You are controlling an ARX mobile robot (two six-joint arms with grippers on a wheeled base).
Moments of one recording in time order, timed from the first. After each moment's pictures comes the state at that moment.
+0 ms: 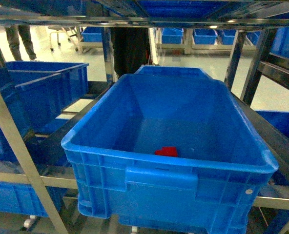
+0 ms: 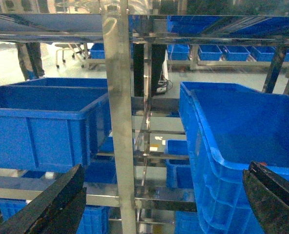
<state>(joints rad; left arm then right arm) 0.00 0.01 0.01 0.00 0.00 0.00 0.00 0.61 0.08 0.53 0.00 -0.01</state>
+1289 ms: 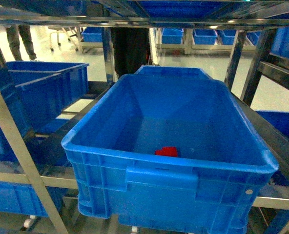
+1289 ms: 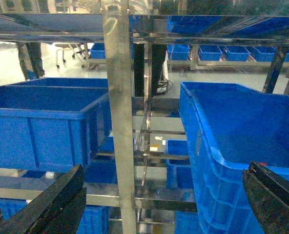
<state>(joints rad) 0.00 0.01 0.01 0.00 0.00 0.00 0.00 0.28 0.01 0.29 0.00 -0.01</state>
